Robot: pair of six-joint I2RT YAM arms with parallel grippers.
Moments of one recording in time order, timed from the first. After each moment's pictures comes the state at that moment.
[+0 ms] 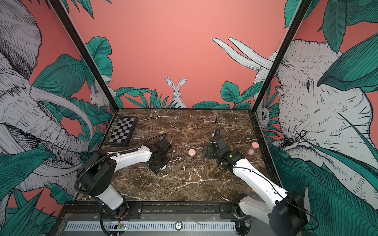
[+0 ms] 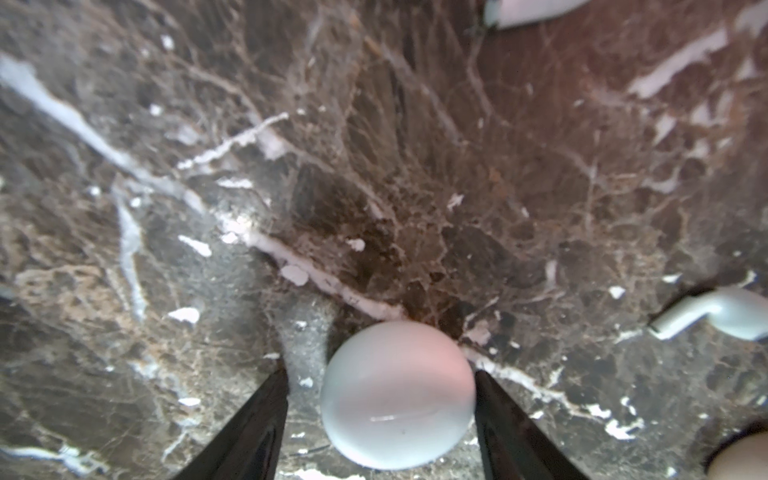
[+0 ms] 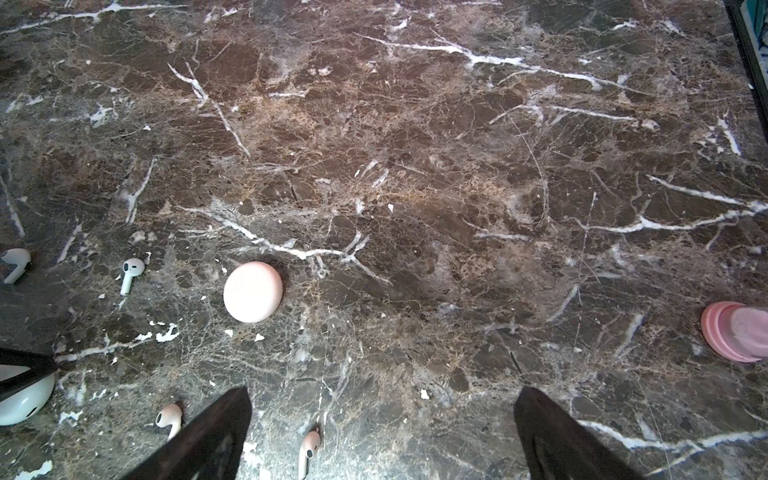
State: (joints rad) left arm -0.72 1.66 0.95 -0.74 -0.06 -1.53; right arm 0.56 1.11 0.80 -0.53 0.26 0.36
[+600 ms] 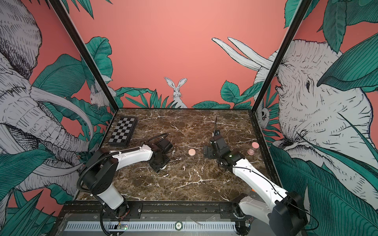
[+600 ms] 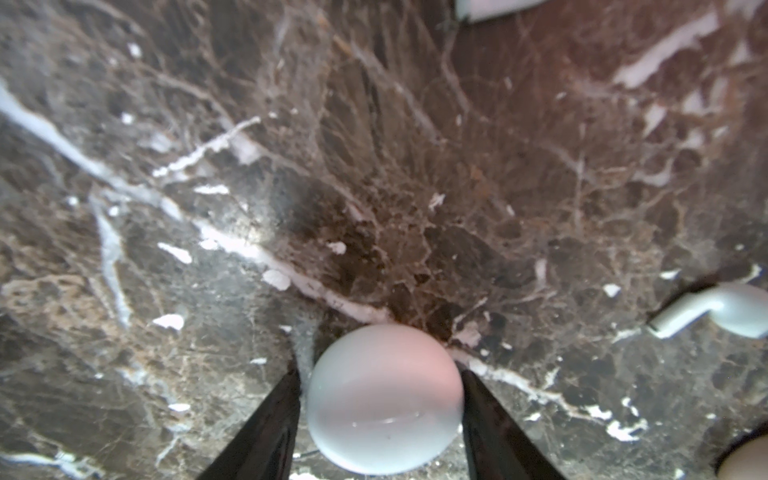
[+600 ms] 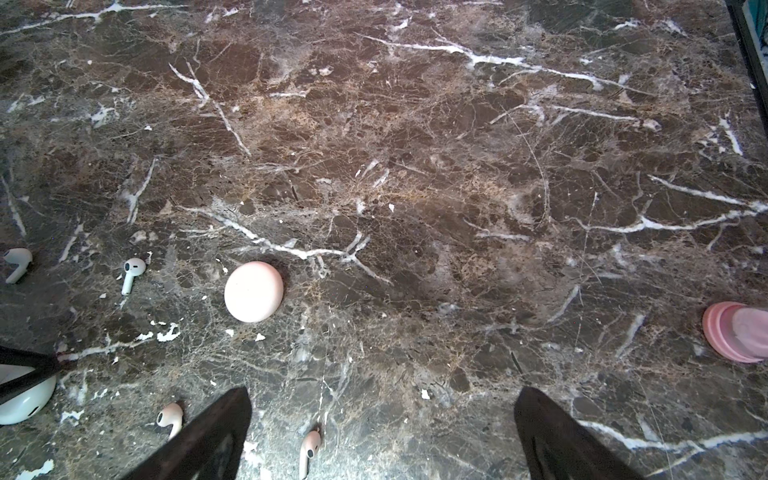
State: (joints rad) left arm -0.72 1.67 0.98 -0.74 -0.06 -1.50; right arm 0.56 1.11 0.80 -0.53 0.25 0.36
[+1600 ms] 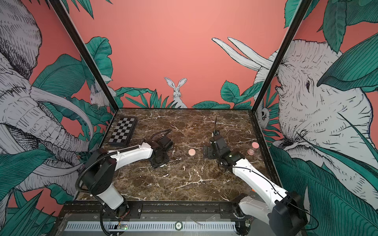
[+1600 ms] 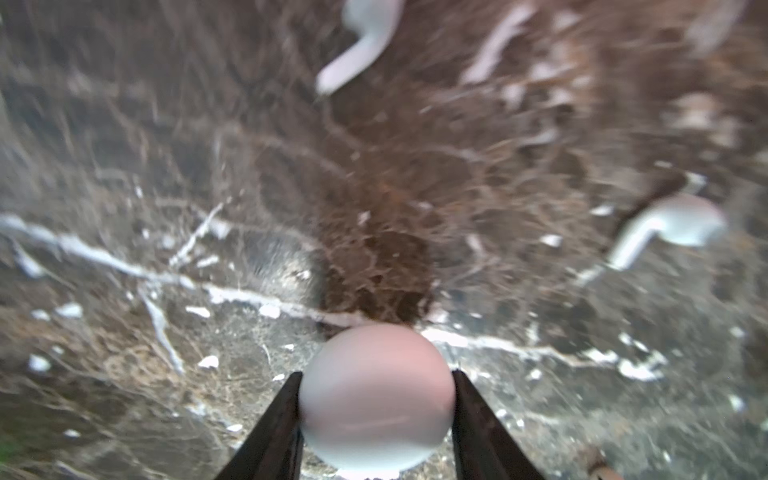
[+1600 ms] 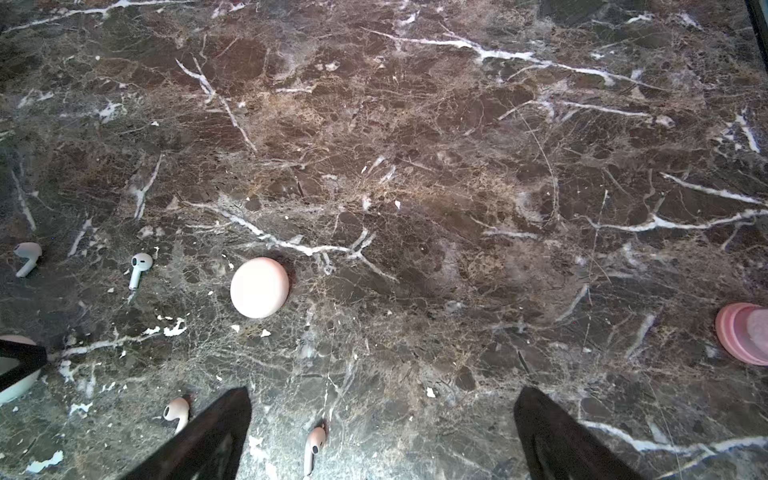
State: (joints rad) left arm -0.73 1.66 1.06 -0.82 -0.13 -1.12; right arm 0.56 1.11 0.80 -0.53 0.23 0.36
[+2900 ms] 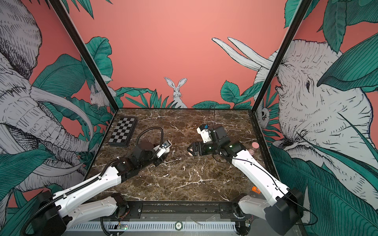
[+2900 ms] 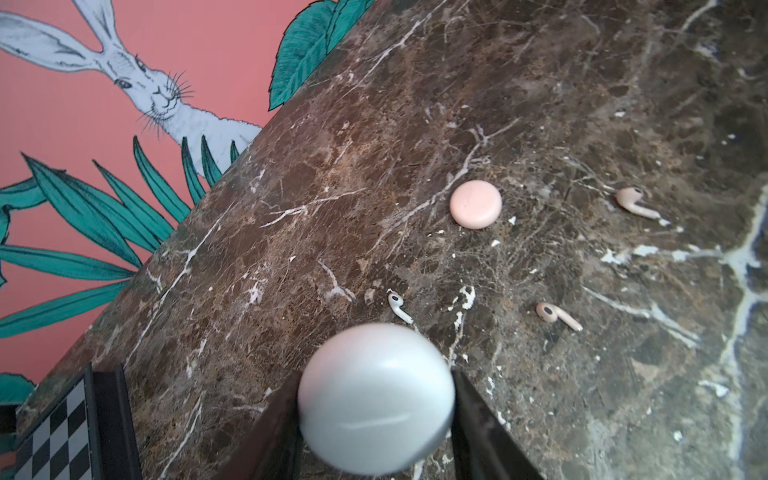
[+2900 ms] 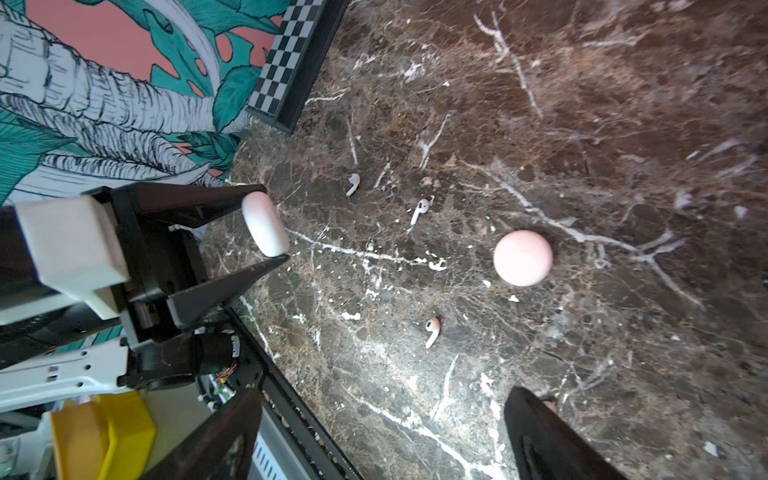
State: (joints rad) left arm -0.80 1.02 0.67 -0.21 -0.11 0.38; right arm 0.56 1.20 1.06 -0.64 -0.46 0.37
